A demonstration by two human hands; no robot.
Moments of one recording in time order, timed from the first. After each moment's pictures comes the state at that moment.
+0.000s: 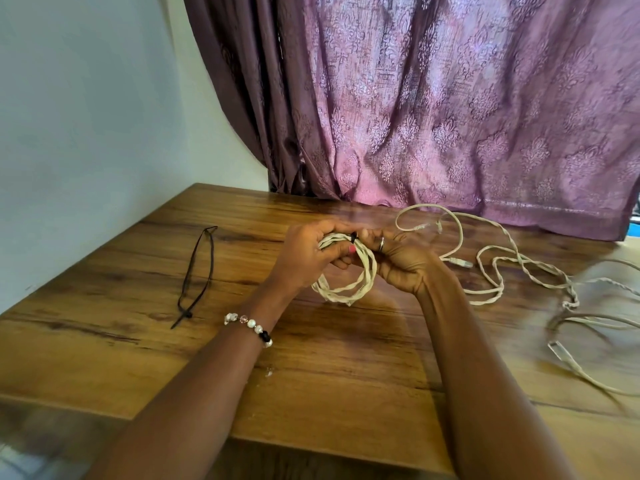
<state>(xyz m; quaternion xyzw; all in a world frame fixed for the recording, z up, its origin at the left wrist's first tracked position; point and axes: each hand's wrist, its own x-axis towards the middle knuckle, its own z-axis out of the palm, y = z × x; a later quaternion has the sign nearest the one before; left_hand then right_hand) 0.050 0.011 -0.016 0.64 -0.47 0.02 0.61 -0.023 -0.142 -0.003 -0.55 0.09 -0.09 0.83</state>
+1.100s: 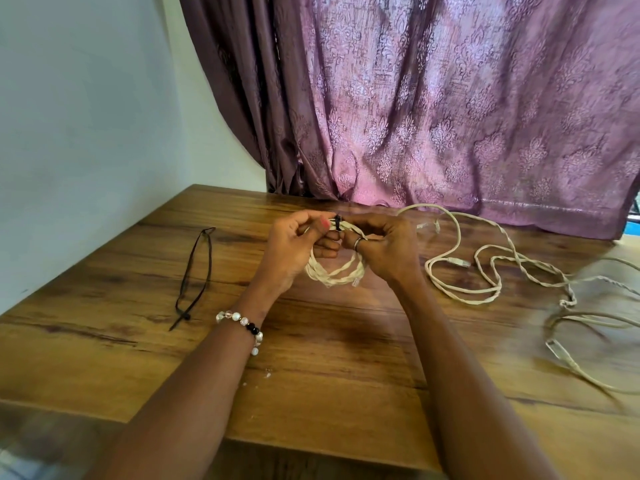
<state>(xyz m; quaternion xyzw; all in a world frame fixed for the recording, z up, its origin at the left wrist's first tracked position) 0.063 0.012 -0.016 0.54 -0.34 -0.10 0.76 -0.010 -0.132 -0.012 -0.81 0.00 -0.41 0.41</state>
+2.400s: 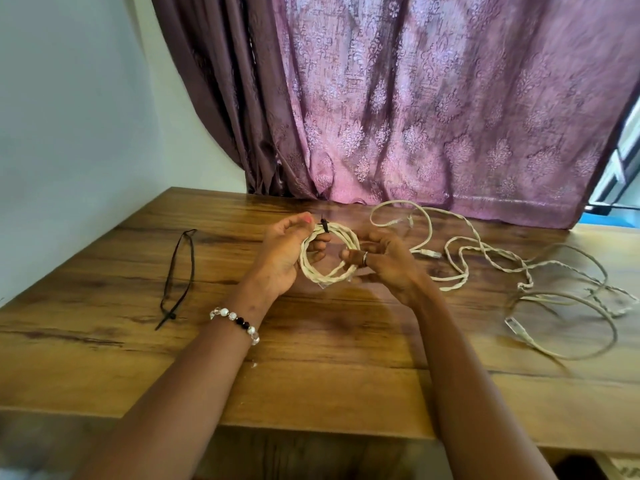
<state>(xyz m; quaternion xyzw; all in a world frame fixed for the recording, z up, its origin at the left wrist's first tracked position) 0.042 0.000 -0.004 0.52 -0.15 -0.25 0.80 -0.063 -0.139 -0.013 -0.73 0.11 -0.18 0.65</state>
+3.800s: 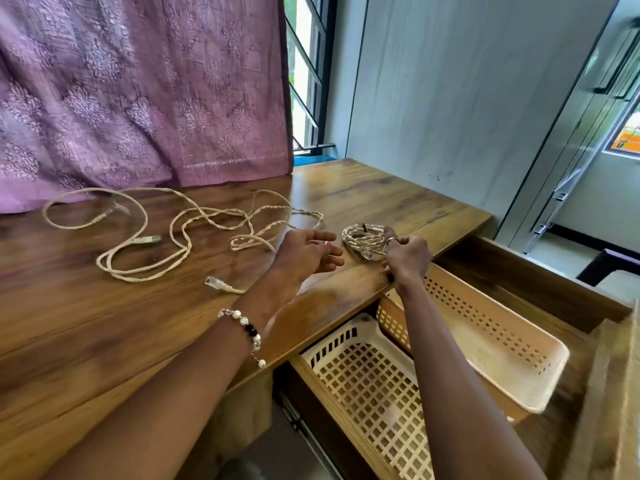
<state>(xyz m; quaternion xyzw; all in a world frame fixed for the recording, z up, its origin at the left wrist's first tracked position) -0.262 -0.242 -0.017 0.54 -0.45 -0.46 0.55 -0.421 -0.326 -0.040 -0.48 0.67 -0.50 0.26</state>
